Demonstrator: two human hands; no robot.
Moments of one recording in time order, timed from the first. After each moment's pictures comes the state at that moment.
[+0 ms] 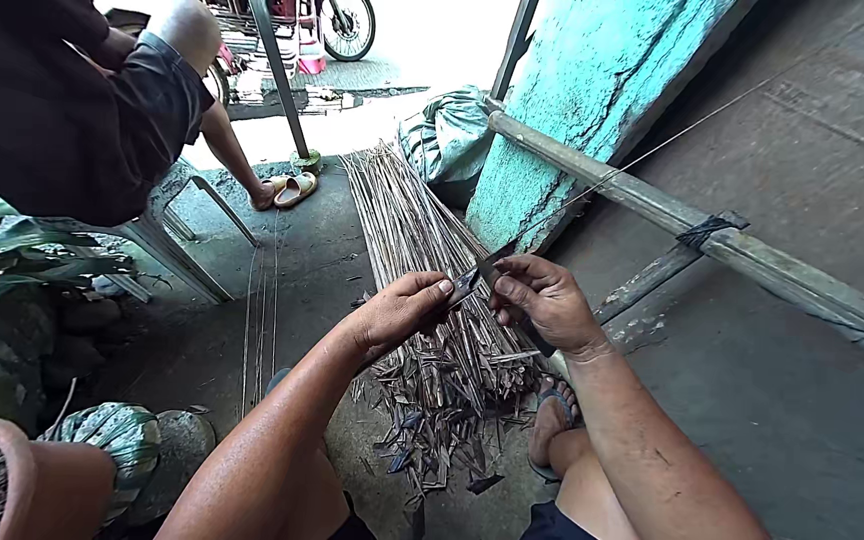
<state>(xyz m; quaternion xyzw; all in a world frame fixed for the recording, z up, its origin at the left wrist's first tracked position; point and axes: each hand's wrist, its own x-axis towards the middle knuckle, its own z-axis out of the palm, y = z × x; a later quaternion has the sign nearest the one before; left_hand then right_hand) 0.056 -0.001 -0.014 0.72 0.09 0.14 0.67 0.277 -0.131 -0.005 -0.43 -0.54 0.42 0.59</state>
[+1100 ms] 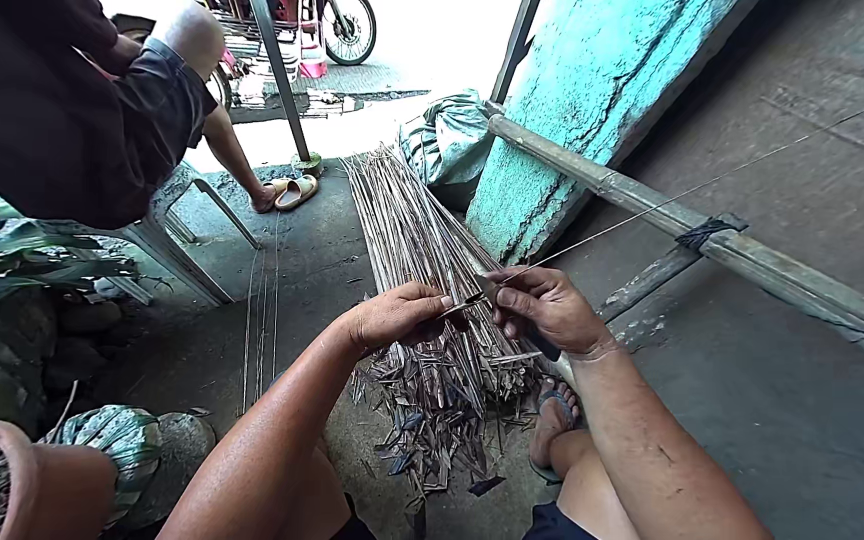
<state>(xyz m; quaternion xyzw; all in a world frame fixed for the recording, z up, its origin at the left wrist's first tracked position) 0.050 0.004 -0.012 0.71 0.07 0.03 0.70 0.285 -0.134 -0.001 -0.41 -0.54 0.48 0.56</state>
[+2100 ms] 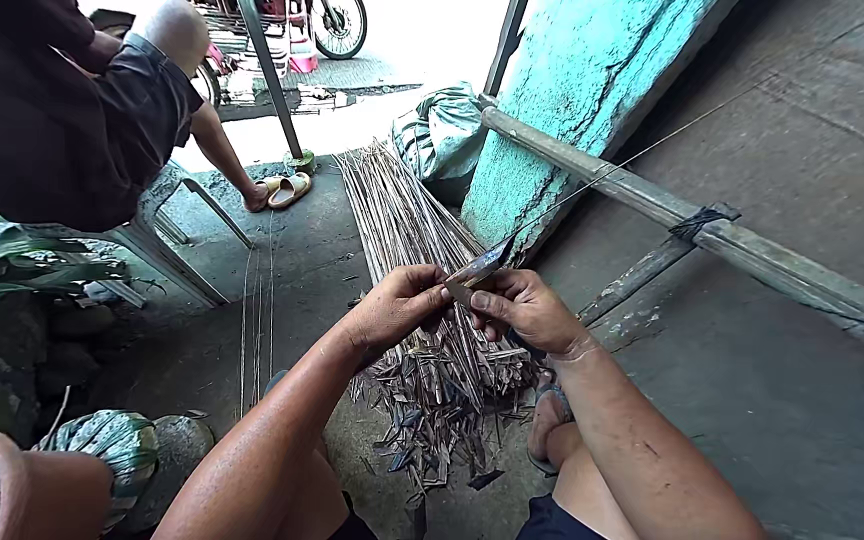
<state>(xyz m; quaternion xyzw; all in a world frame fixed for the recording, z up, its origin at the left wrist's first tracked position) 0.059 -0.004 -0.013 0.71 0.08 0.19 0.67 0.266 -0.131 -0.003 -0.42 -0.54 0.51 0.52</state>
